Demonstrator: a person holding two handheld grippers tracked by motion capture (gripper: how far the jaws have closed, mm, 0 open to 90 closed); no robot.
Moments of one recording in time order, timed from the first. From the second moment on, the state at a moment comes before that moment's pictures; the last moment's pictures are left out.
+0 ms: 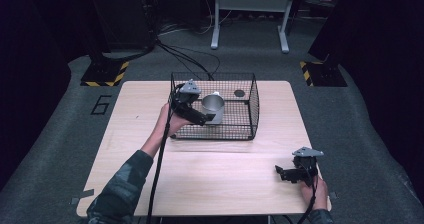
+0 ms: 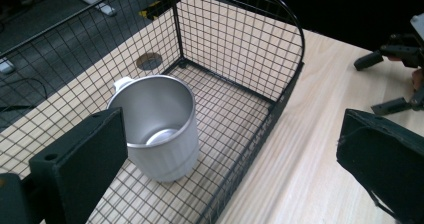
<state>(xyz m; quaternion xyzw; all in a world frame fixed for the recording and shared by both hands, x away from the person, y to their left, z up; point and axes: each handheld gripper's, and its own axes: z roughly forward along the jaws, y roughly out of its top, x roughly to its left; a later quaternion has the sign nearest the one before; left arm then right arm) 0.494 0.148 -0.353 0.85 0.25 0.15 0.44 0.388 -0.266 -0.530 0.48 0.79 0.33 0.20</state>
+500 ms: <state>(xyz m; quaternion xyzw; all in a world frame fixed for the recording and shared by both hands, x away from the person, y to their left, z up) 0.432 0.198 -0.376 0.84 0.27 0.18 0.44 0.388 -0.266 -0.530 0.48 0.79 0.33 0.20</state>
